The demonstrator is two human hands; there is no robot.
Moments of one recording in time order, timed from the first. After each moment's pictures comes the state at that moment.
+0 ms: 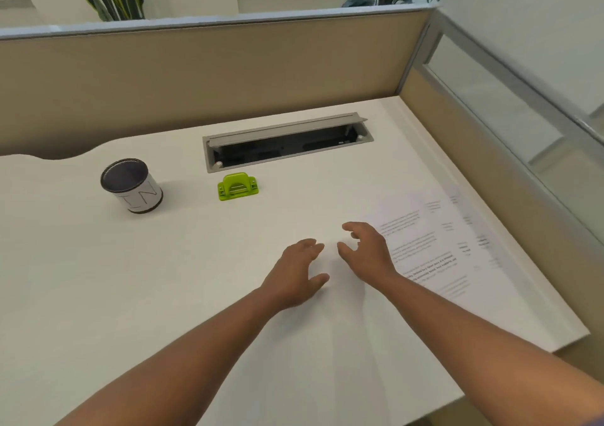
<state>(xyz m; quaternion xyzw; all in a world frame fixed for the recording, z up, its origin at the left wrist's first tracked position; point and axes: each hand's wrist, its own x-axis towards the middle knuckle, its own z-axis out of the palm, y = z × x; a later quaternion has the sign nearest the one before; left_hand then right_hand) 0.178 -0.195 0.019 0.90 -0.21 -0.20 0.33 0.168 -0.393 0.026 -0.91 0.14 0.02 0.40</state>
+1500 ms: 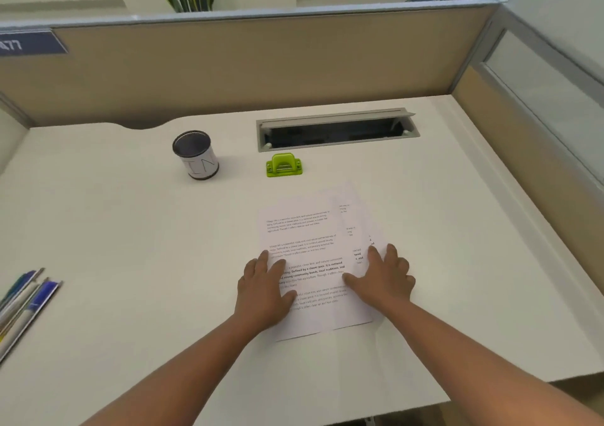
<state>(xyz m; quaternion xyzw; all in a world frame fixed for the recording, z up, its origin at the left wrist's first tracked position) 0.083 -0.085 -0.006 0.97 0.00 -0.18 0.18 0.103 -0.337 0.002 -0.95 0.19 0.21 0.12</state>
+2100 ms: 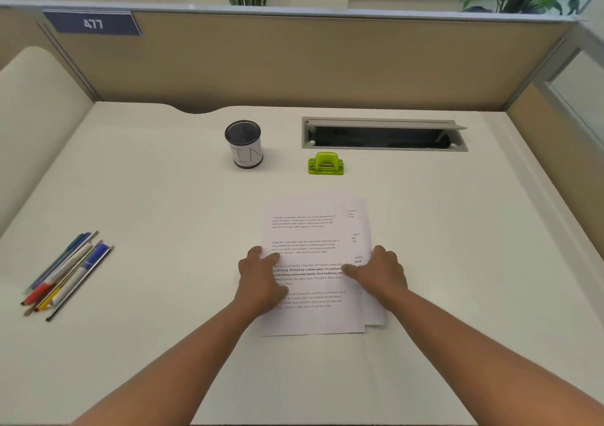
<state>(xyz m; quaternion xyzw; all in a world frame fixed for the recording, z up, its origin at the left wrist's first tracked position) 0.081 -0.024 0.000 0.92 0.15 -0.17 0.31 0.127 -0.271 0.026 -0.92 0.19 0.22 0.28</state>
